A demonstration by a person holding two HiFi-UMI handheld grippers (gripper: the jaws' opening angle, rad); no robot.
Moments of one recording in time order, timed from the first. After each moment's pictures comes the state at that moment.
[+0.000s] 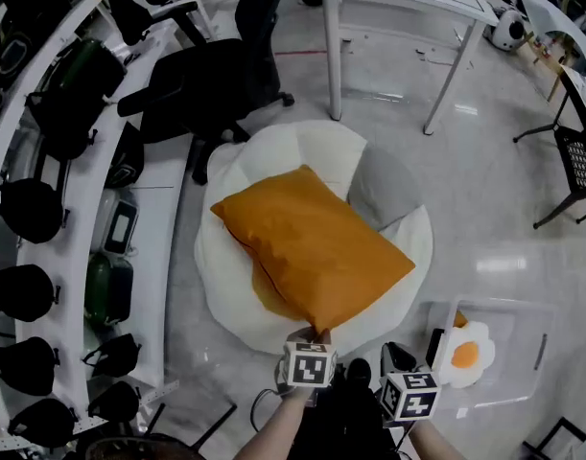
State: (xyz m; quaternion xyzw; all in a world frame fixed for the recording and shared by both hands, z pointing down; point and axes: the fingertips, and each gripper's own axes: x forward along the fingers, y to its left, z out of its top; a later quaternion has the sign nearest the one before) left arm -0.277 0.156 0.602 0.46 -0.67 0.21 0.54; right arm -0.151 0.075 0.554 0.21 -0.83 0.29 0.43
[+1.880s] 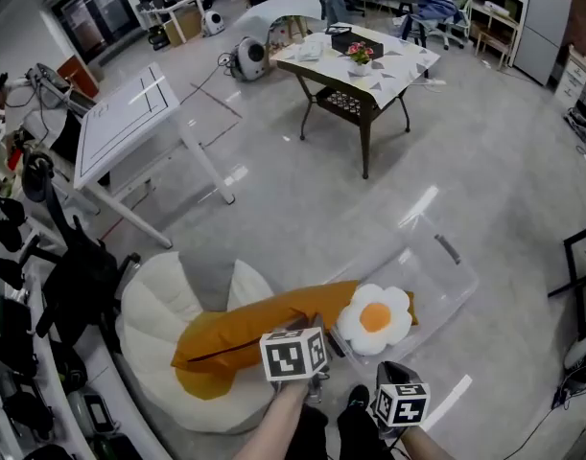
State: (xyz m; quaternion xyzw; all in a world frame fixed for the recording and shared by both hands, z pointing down) left arm 0.128 -0.068 0.387 0.71 -0.52 0.24 0.41; right arm 0.279 0.057 0.474 0.54 -0.69 0.41 0.26
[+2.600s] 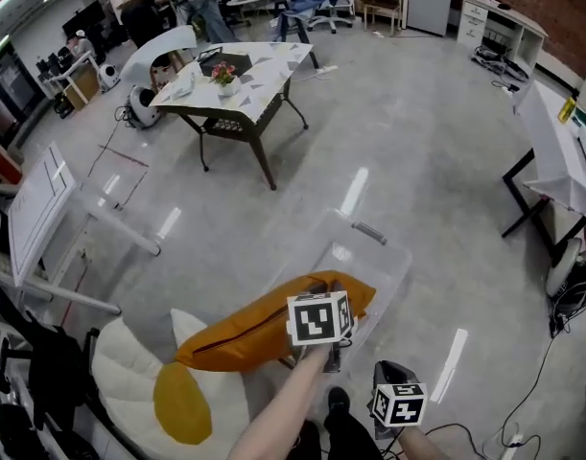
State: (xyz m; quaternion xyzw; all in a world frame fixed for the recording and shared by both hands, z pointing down) left arm 0.430 -0.124 0.378 0.81 -0.37 0.31 0.33; right arm 0.459 0.089 0.478 0.66 -0.57 0.45 0.19
